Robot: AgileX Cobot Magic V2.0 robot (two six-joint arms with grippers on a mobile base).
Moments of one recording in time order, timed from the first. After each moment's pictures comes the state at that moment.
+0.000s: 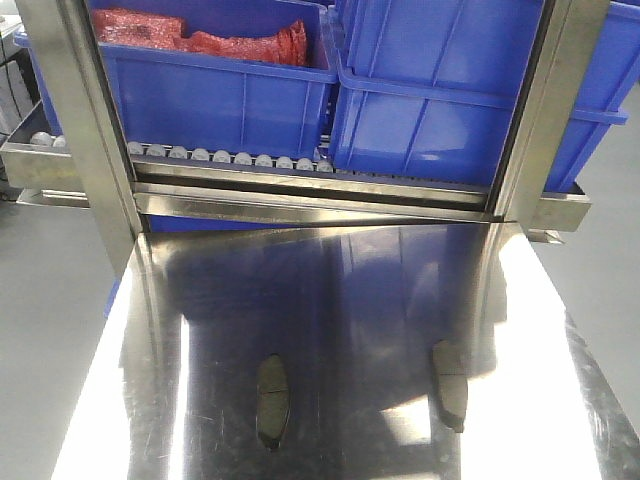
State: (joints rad) left arm -0.46 0.04 -0.48 0.20 0.97 -0.19; right arm 0.06 0.27 -0.36 0.06 0.61 -0.12
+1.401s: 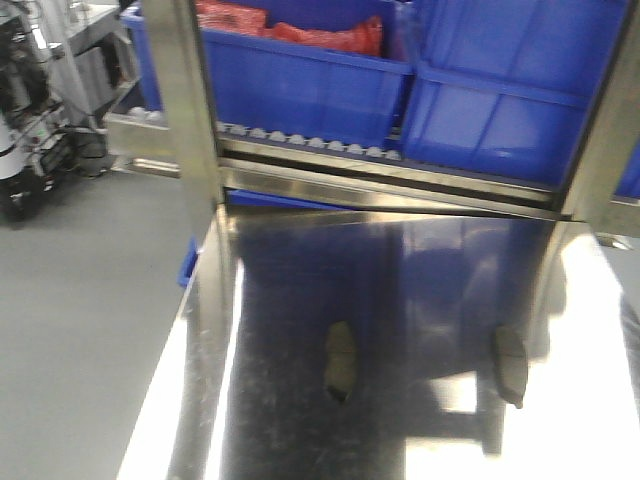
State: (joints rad) left arm -0.46 0.04 -0.48 0.20 0.97 -0.19; right arm 0.06 0.27 -0.36 0.06 0.61 -0.12
